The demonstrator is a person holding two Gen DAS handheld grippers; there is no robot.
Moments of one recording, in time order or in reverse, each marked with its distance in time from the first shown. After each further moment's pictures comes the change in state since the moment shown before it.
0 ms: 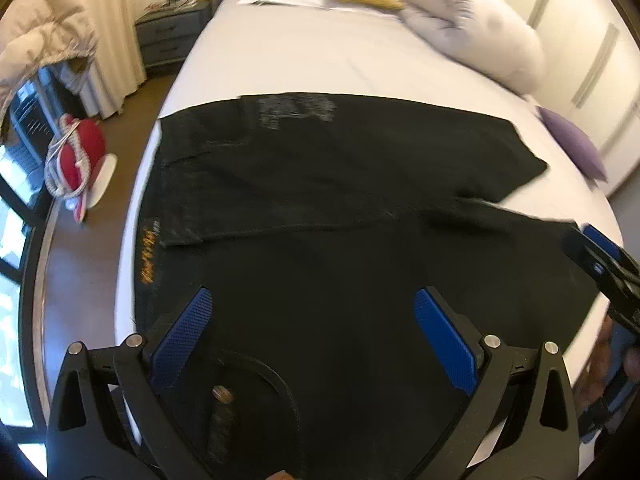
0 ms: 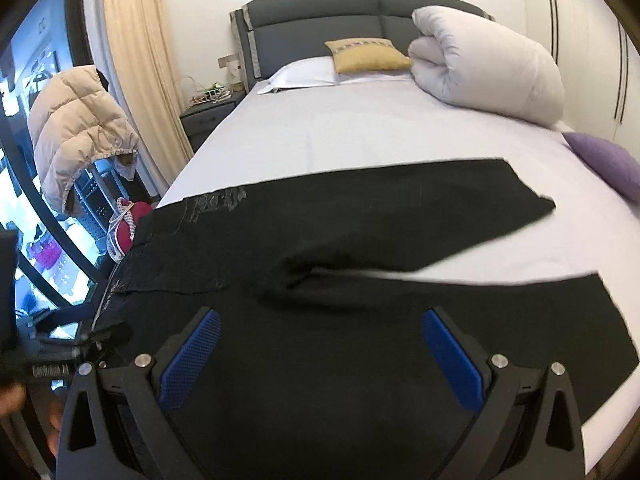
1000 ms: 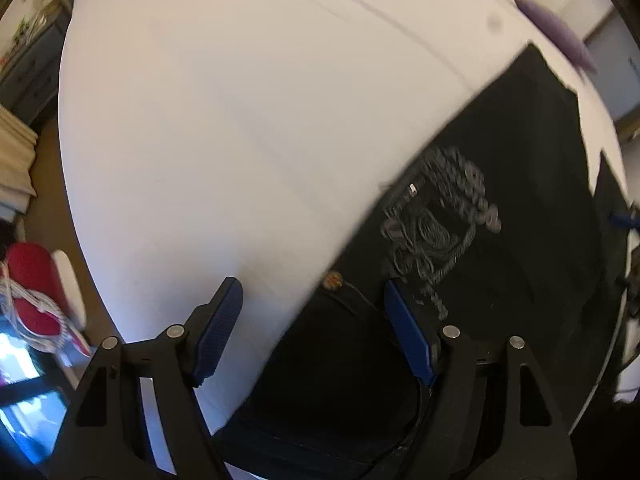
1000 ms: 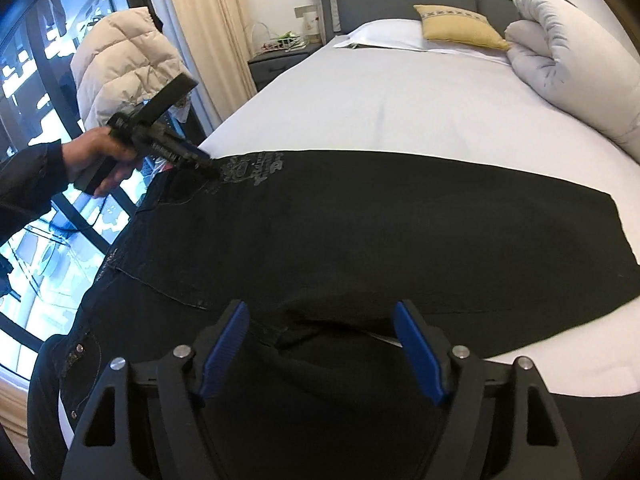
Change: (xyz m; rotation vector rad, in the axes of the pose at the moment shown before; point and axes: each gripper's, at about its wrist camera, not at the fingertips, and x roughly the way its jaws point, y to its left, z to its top) left arm 0.210 0.101 0.258 0.452 0.372 -0.178; right arm 0.109 -0.007 0.042 -0.195 0.169 0.257
